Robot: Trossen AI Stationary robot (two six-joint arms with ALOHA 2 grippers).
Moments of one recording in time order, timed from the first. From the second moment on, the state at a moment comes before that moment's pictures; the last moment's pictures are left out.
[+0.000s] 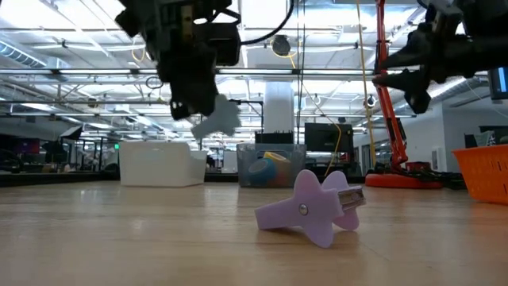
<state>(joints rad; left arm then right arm) -0.09 1.64 1.03 -0.31 0.26 -0.43 -0.33 0.35 0.21 0.00 -0.19 0.61</state>
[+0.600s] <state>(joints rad) 0.06 1.62 1.19 0.10 0.05 -0.53 -0.15 0.67 0.21 0.51 -0.15 0.48</state>
